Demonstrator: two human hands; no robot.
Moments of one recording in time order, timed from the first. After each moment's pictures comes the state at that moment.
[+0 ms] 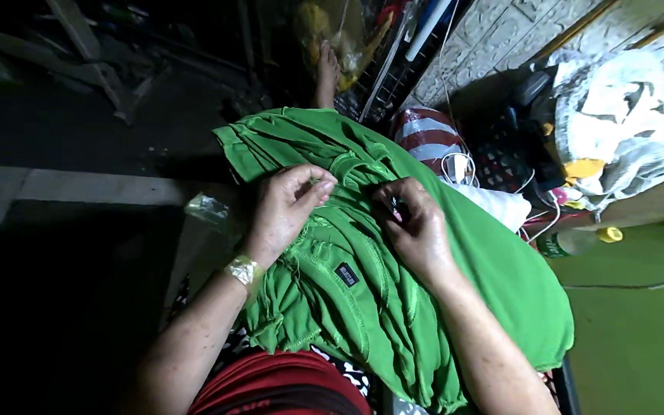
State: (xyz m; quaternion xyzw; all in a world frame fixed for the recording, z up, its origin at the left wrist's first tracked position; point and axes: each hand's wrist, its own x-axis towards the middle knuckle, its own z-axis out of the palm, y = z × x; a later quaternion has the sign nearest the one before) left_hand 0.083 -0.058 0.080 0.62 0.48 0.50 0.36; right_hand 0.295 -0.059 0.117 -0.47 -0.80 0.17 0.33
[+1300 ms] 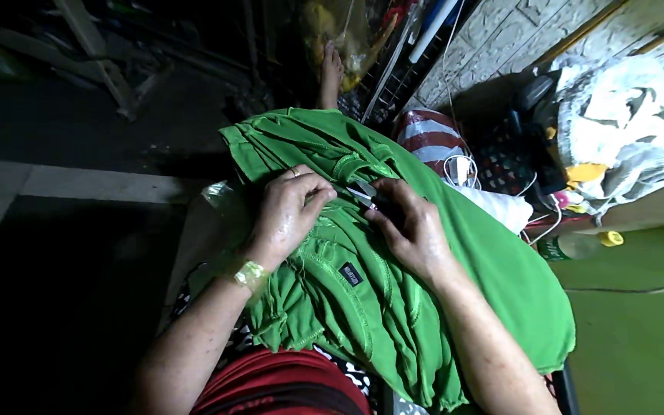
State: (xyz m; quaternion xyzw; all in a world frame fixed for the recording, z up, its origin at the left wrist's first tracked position) left_hand 0.083 -0.060 0.088 0.68 0.53 0.43 0.25; right_hand 0.291 -0.054 0.119 -0.43 -0.84 0.16 0.28
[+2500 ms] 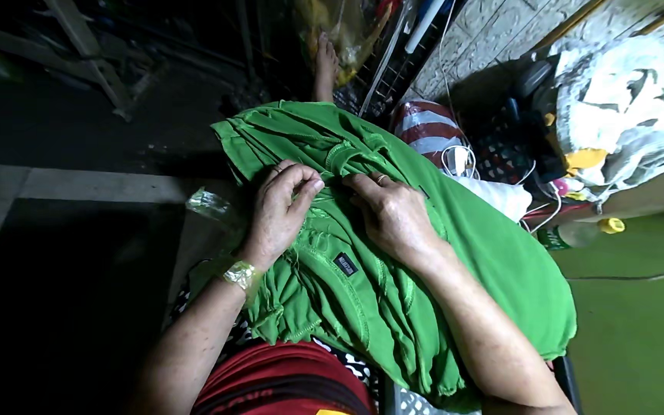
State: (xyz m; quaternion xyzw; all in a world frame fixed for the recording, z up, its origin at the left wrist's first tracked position) left_hand 0.082 -0.067 0.072 0.66 0.52 0.47 0.27; right_hand 0.273 -0.053 0.126 -0.43 -0.89 0.04 0.17
